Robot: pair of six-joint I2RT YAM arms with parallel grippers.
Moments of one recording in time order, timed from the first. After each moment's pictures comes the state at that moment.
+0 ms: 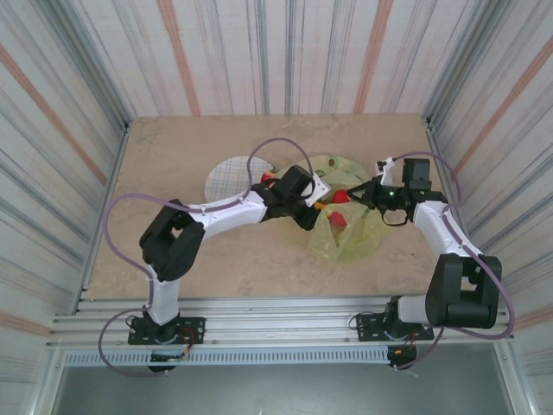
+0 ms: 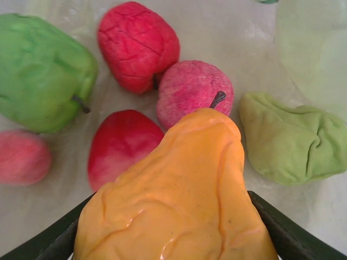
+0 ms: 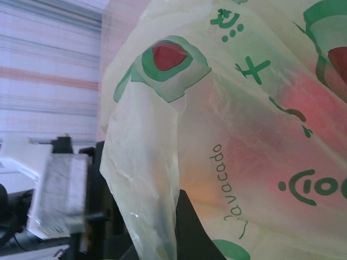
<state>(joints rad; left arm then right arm) -0.88 1.96 1.43 -0.33 0.19 0.03 -0.05 1.34 0.86 -0.39 -0.86 0.46</state>
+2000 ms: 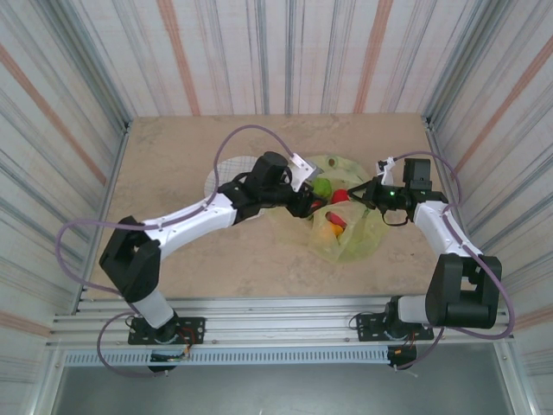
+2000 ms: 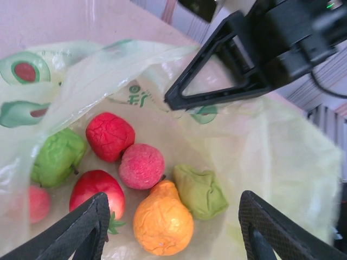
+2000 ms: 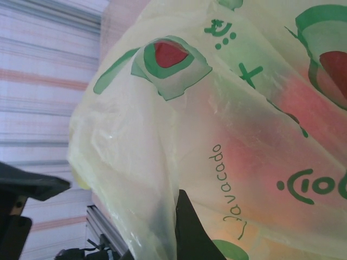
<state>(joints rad) -0.81 1.64 1.26 -0.13 0.38 -0.12 -0.06 1.34 0.86 -0.39 -0.86 0.46</state>
